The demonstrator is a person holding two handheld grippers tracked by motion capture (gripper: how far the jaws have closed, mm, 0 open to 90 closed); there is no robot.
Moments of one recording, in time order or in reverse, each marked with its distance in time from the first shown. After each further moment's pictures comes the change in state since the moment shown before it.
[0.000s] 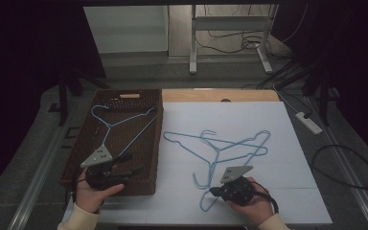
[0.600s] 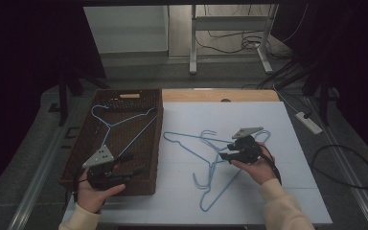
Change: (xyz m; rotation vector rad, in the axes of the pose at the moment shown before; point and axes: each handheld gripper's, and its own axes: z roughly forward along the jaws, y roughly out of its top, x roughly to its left) left arm -0.001 0.000 0.003 -0.002 -0.001 0.008; right arm -0.106 0.040 -0.001 -0.015 -0.201 0.161
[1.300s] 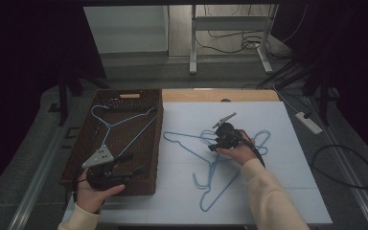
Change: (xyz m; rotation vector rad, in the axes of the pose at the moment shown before) left arm -0.001 0.002 -0.002 0.004 -0.003 0.007; right arm -0.013 0.042 0.064 0.191 0.008 -0.043
